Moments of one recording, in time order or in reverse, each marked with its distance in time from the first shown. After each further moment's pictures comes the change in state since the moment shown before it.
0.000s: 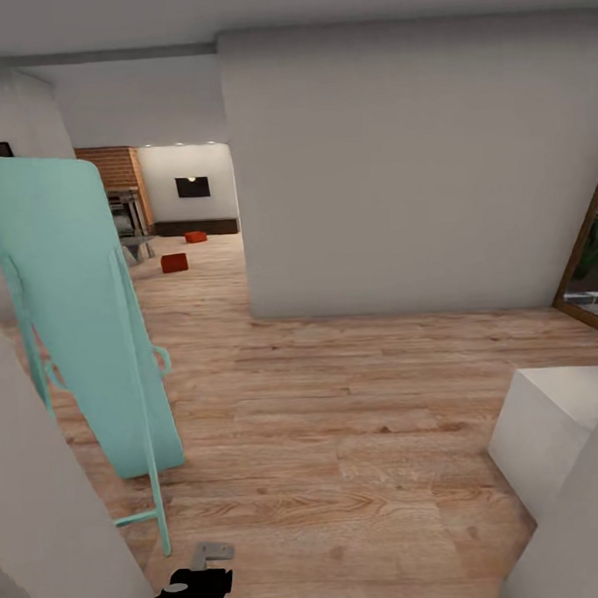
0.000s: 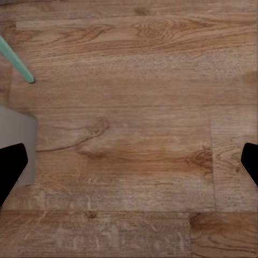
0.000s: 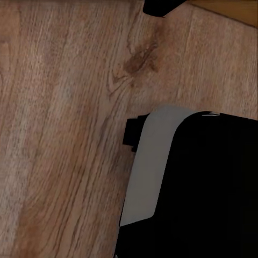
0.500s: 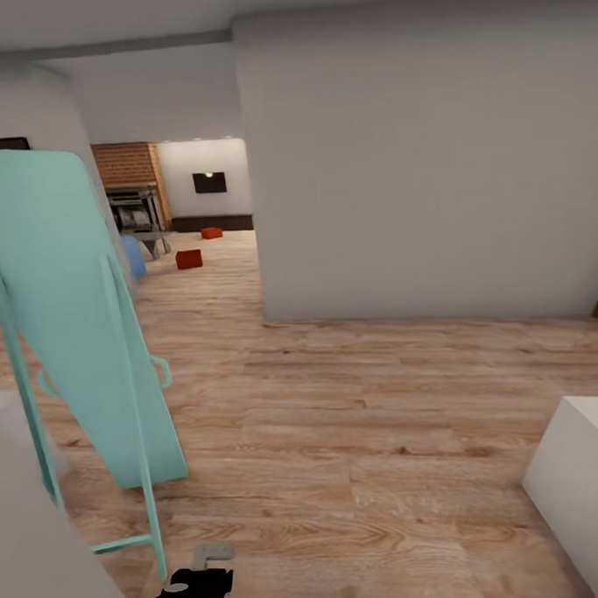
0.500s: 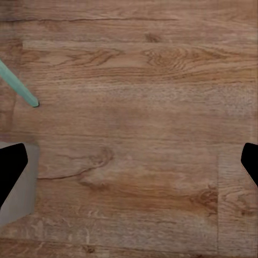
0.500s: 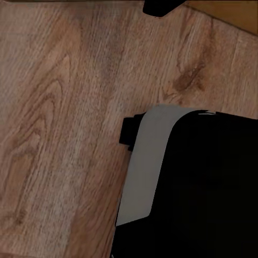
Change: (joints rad) left arm 0.000 -0.001 0.000 0.000 0.000 -0.002 0.000; right arm 0.000 0.000 -0.001 0.000 -0.002 0.000 0.000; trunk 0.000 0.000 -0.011
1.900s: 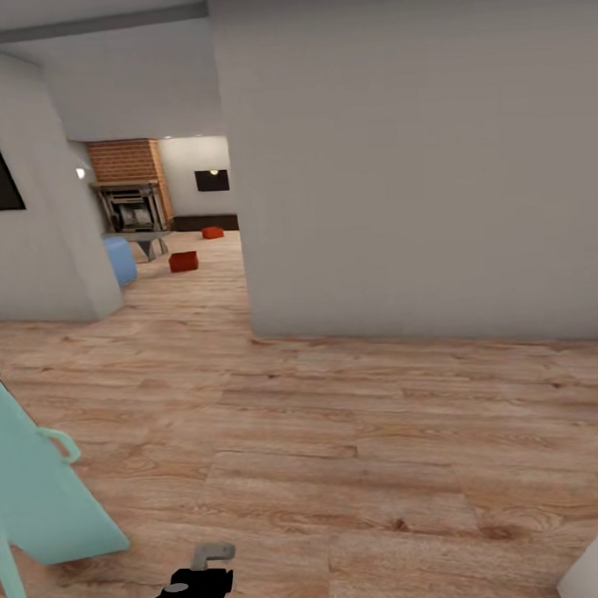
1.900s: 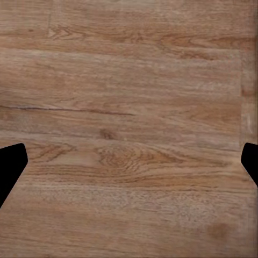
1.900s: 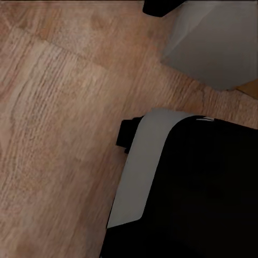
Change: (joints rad) left arm 0.000 0.000 0.000 0.000 0.000 0.001 0.000; right arm 0.000 0.000 -0.001 0.000 0.069 0.000 0.000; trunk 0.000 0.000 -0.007
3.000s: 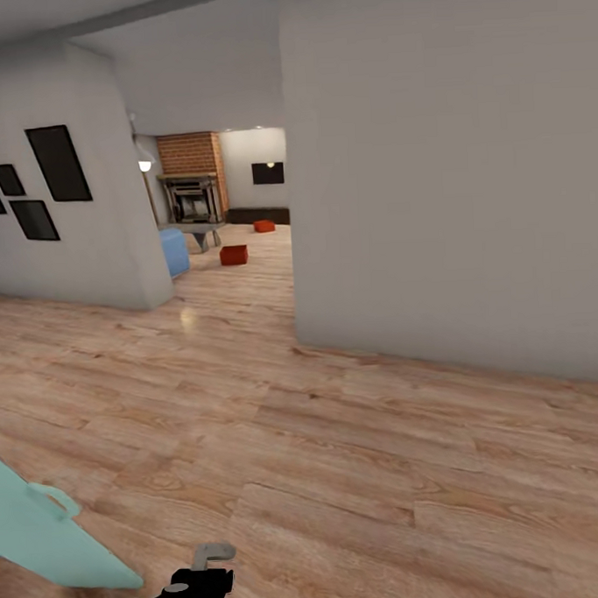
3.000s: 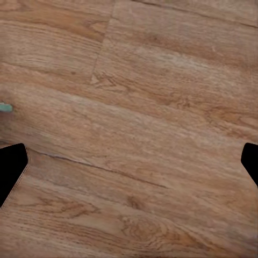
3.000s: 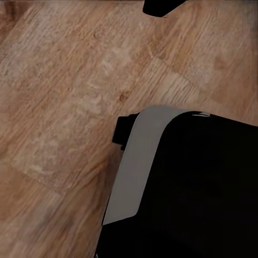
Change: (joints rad) left arm 0.000 0.000 0.000 0.000 0.000 0.000 0.000; right arm 0.000 0.004 -0.001 0.000 0.000 0.000 0.000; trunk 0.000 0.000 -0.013
